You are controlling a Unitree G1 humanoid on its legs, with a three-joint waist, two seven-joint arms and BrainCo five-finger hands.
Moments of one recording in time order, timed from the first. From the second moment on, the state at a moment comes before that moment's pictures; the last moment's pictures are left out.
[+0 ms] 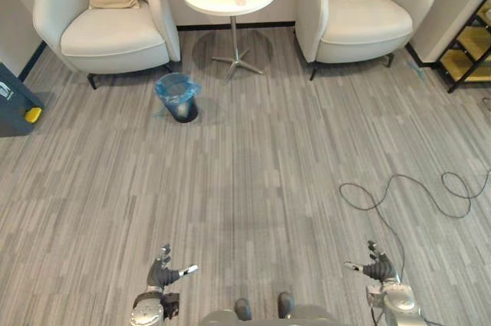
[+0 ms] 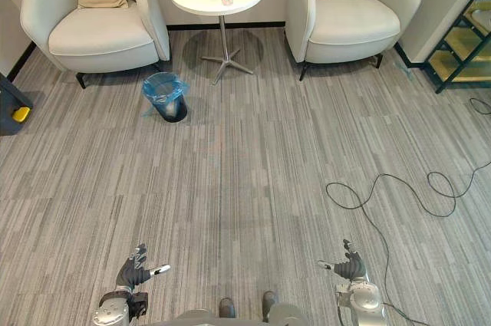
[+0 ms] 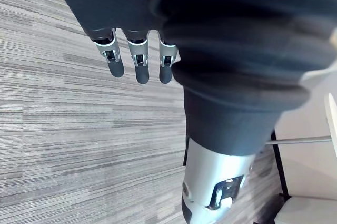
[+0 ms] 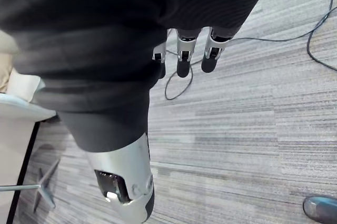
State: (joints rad) left arm 0.22 0.15 0.10 0.54 0.05 -0.12 0.03; right arm 0.11 -0.18 -0.22 0.73 -0.08 -0.09 -0.03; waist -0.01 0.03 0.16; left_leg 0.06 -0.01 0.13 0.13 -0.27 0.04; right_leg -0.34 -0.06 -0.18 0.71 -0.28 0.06
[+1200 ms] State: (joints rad) left arm 0.15 0.10 0.07 0.57 0.01 -0.11 0.08; right arm 0.07 -0.18 -0.15 0.80 -0.01 -0.10 -0.06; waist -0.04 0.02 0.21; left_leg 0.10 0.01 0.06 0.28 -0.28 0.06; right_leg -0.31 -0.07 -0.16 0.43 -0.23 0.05
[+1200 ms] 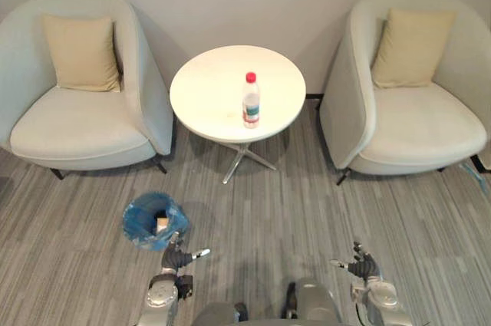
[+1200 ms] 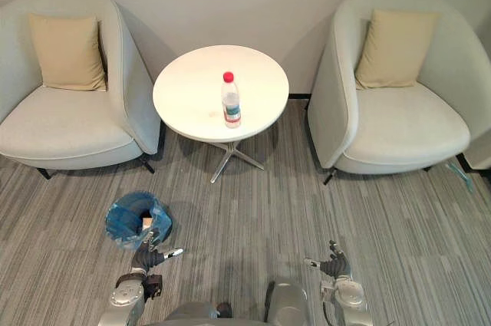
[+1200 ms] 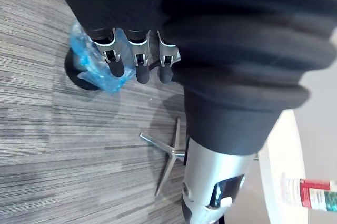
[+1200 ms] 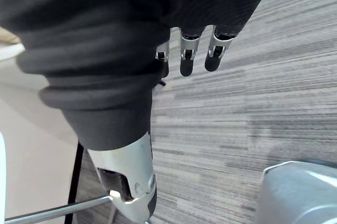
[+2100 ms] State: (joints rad) left arm 0.15 0.13 0.03 0.63 0.03 -0.10 0.08; right arm 0.10 -0.14 -0.10 0.36 -0.05 -0.13 -0.09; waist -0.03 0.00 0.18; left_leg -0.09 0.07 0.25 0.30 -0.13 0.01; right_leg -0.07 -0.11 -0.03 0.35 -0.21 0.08
